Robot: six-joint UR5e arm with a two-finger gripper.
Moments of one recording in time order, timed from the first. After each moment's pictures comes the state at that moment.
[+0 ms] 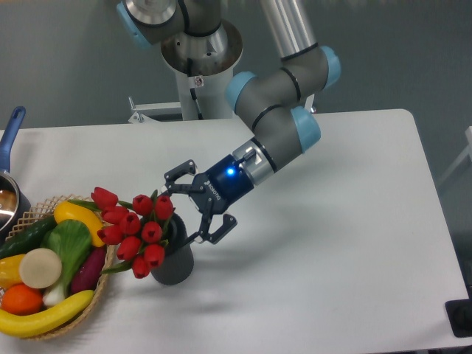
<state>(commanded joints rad) 2.60 -1.83 -1.95 -0.78 0.38 1.41</state>
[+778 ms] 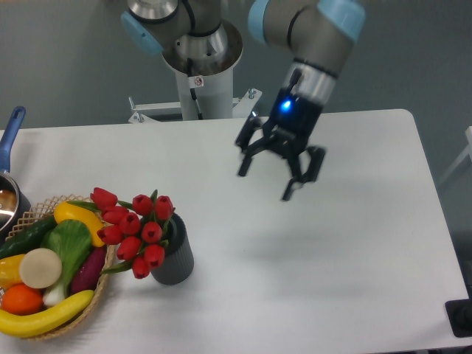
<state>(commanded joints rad) 2.80 -1.57 -1.82 -0.80 1.02 1.37</state>
